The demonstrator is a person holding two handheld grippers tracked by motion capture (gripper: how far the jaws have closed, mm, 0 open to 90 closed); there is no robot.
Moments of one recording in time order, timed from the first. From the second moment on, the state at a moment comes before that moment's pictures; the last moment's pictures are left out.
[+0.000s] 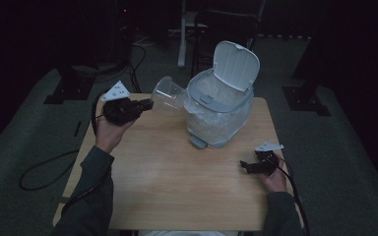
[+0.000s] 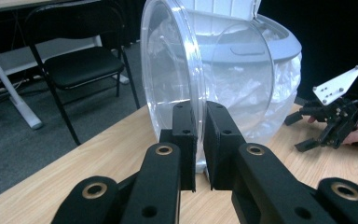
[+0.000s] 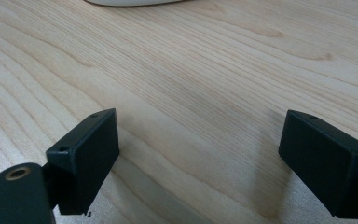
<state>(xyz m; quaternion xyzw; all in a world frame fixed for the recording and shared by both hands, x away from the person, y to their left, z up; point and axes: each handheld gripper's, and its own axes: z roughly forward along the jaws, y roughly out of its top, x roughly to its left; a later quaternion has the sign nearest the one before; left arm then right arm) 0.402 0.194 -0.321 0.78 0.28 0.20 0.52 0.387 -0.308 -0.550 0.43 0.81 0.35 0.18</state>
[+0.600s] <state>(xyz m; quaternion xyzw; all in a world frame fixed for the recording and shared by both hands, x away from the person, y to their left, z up) 0.412 0.186 -0.301 0.78 0.27 0.21 0.53 0.387 -0.308 -0.550 0.43 0.82 0.35 0.18</state>
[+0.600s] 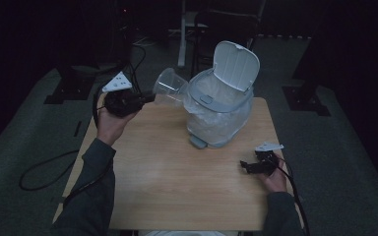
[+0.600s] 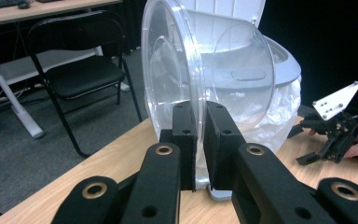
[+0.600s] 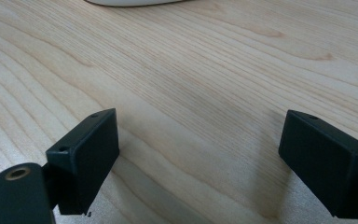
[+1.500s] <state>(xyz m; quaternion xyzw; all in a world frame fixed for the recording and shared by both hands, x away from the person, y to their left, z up) 0.431 0.160 -0.268 0.78 0.25 0.21 0.54 0.388 -0.308 -0.550 0.43 0.82 0.35 0.18</state>
